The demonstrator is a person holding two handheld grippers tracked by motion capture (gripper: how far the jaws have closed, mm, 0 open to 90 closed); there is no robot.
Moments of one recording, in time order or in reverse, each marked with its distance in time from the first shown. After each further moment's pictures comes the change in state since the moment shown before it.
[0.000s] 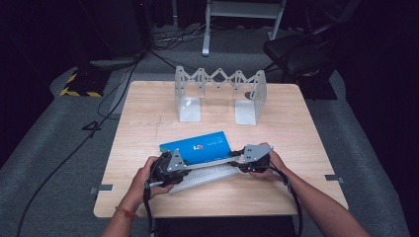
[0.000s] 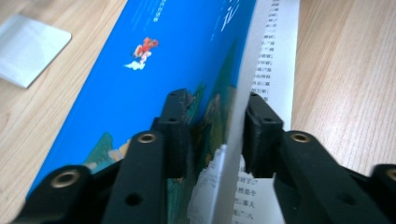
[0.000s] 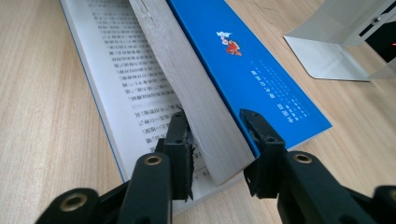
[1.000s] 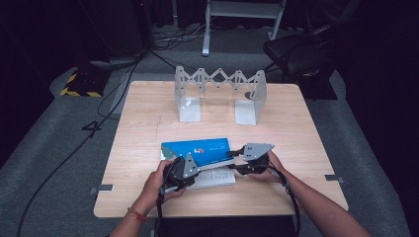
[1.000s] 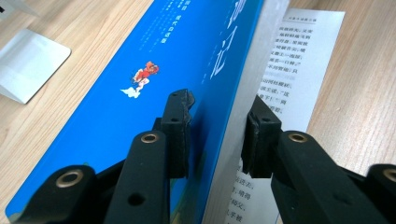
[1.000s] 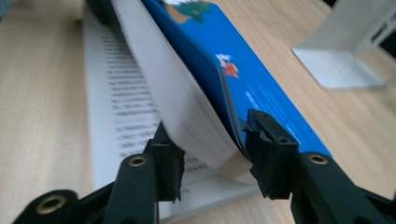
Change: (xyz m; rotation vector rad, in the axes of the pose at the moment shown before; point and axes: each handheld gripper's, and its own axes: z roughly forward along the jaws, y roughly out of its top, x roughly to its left) left arm -0.027 0.016 0.018 -0.026 0.053 0.010; right arm -0.002 0.003 0.000 -0.077 0.071 0.119
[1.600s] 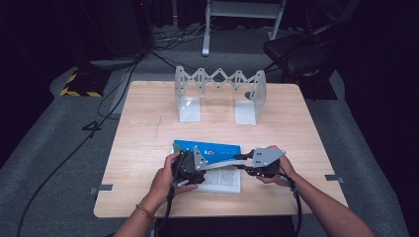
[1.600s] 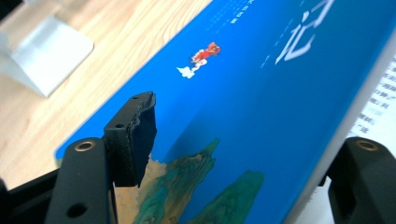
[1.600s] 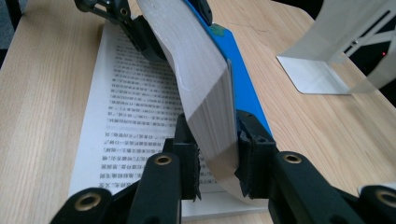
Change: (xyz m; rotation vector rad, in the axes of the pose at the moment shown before) left arm -0.005 0.026 0.019 0.051 0.117 -0.050; right arm 0.018 0.016 -0.039 0.040 -0.072 -0.111
